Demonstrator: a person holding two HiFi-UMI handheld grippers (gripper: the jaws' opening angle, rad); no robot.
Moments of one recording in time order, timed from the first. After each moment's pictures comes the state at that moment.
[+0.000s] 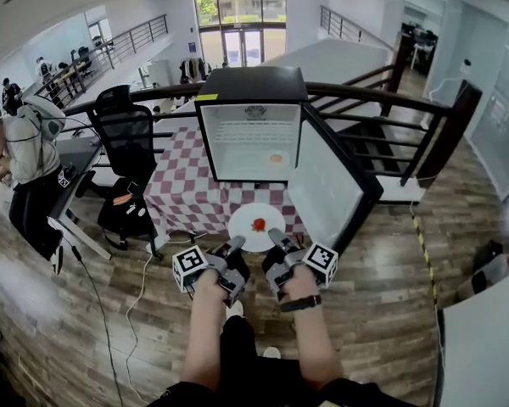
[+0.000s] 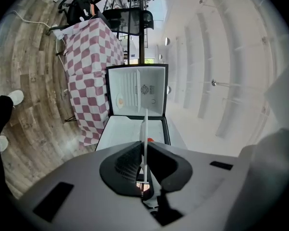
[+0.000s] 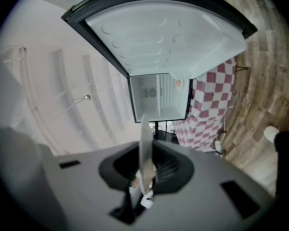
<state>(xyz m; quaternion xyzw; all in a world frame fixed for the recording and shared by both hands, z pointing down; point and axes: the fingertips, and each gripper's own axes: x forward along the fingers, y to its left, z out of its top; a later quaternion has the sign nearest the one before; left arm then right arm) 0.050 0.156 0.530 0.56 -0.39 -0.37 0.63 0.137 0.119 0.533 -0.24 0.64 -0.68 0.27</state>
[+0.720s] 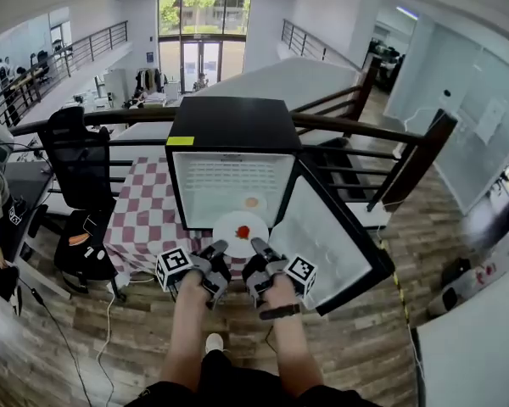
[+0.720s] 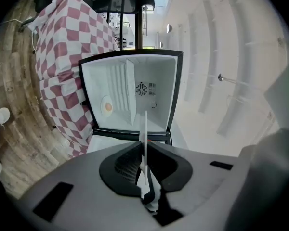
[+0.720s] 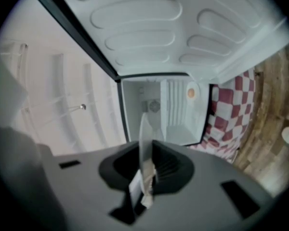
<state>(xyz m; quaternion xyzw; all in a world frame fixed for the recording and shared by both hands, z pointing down) -0.017 -0.058 0.528 0.59 -0.35 -0.33 0.65 0.077 -0.075 0.528 -0.30 0.61 -0.66 0.32</state>
